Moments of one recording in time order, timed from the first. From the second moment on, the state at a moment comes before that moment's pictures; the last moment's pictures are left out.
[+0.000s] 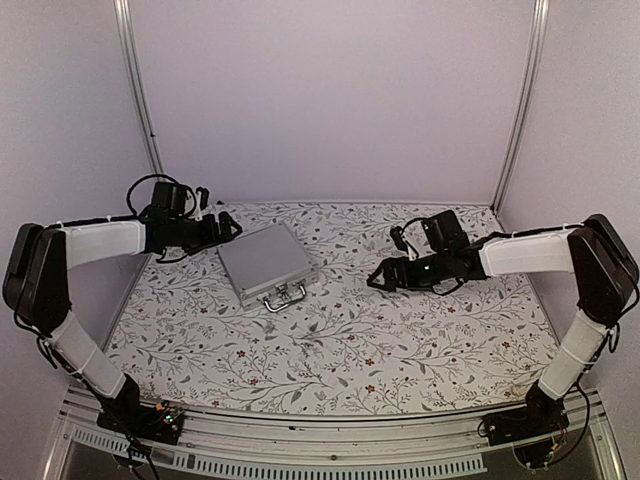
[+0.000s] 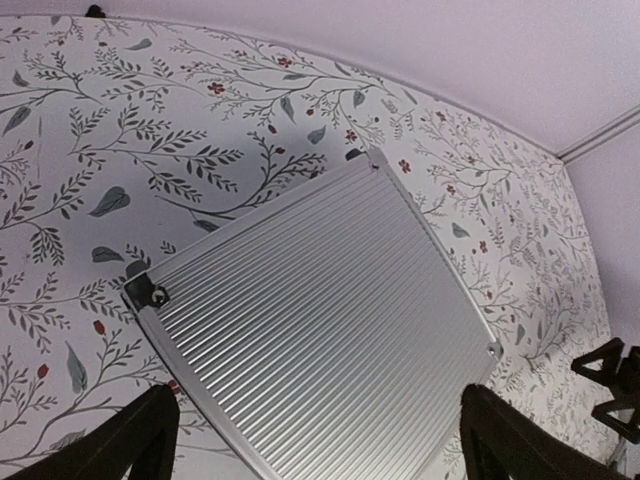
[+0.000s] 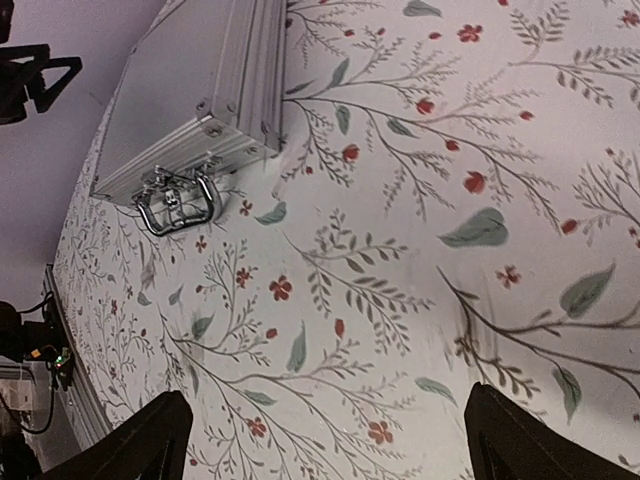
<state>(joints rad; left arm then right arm) -0.23 1.59 1.03 -0.09 0.26 -0.40 0.54 1.66 0.92 -0.08 -0.41 0.38</state>
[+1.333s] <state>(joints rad) -0.13 1.94 1.05 0.28 0.53 -0.48 0.69 2.25 1.40 0.40 -0.66 0.73</state>
